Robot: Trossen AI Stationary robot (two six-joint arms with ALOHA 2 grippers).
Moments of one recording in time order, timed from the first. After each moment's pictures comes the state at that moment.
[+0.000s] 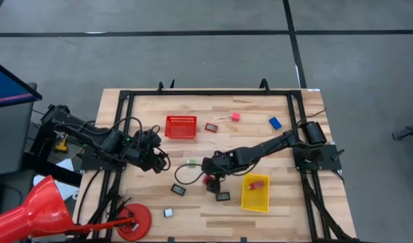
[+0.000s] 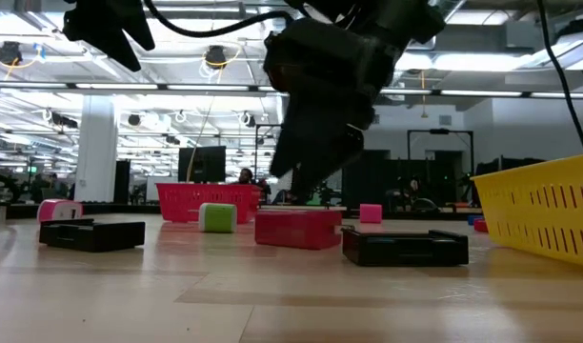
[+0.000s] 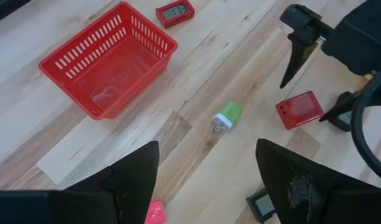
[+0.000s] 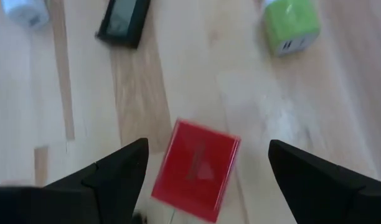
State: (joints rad) left arm -0.42 1.15 1.06 -1.03 -0.56 -1.03; right arm 0.24 1.98 1.32 -0.34 0.05 0.46
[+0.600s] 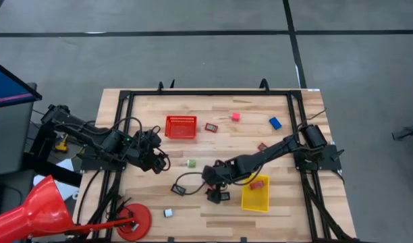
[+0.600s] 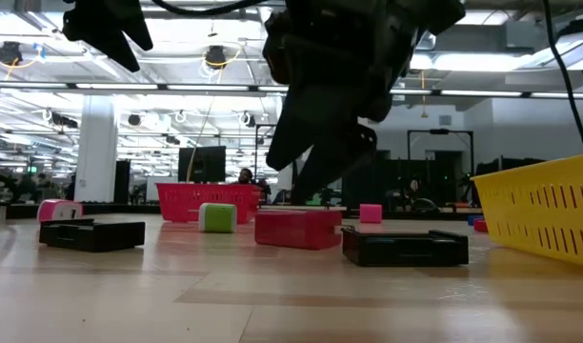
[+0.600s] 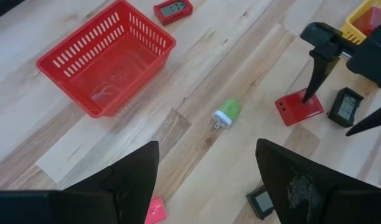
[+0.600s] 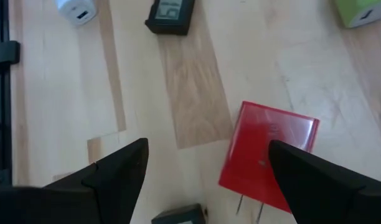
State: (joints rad) left arm -0.42 1.15 1.06 -1.03 -0.55 -1.02; right arm 0.31 1.99 1.32 -0.31 0.02 0.58
